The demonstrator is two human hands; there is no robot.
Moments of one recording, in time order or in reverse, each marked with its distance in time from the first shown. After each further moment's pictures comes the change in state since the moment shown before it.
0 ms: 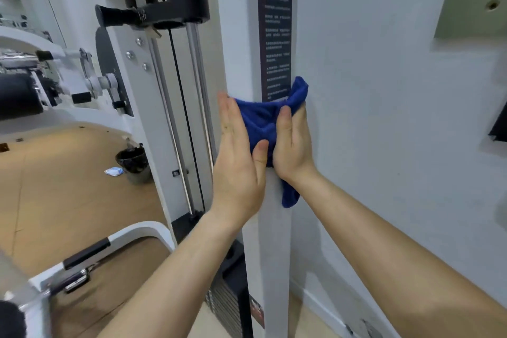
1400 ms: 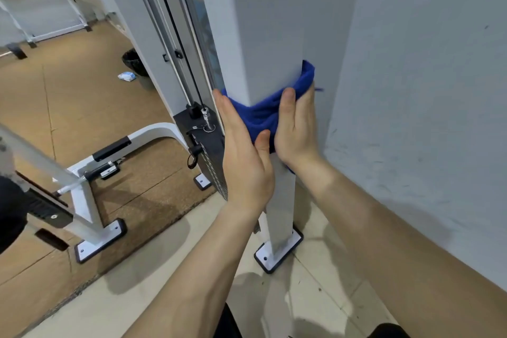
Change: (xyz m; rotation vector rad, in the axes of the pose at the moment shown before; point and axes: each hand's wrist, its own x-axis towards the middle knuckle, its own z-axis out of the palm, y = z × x) left_hand -0.208 -0.047 0.061 0.081 0.000 -0.461; right_hand -0.187 0.124 -0.001 0.037 0.003 0.280
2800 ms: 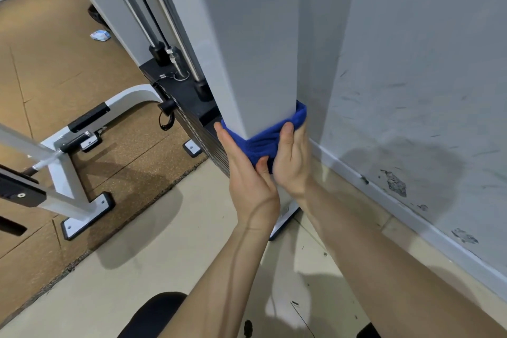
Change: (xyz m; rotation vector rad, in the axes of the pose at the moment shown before) left_hand -0.115 -0.100 0.050 0.099 -0.055 -0.282; right_hand -0.131 0.141 -0.004 -0.067 -0.013 0.232
